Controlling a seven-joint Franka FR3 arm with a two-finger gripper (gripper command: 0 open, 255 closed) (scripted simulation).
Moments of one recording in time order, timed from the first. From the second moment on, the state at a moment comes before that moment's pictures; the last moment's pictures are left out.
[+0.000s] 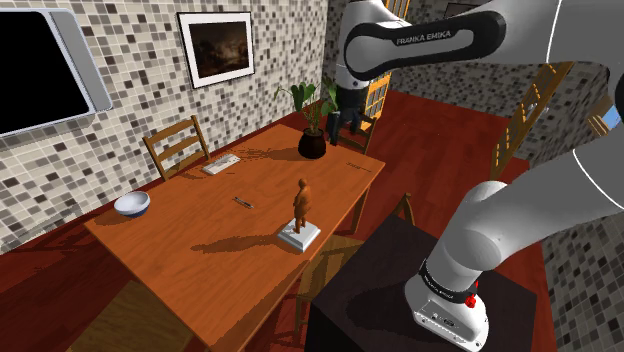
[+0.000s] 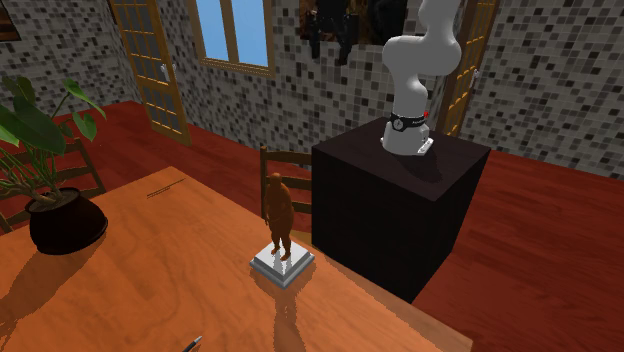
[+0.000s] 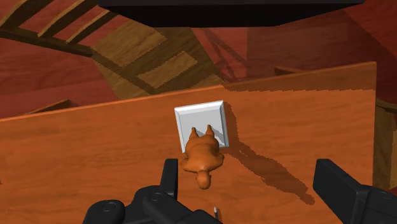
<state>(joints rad) -0.01 -0.50 -0.04 -2.35 -0.06 1.86 0.00</state>
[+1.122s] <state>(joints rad) -0.02 0.11 -0.04 -2.20 -0.14 2.27 0.03</state>
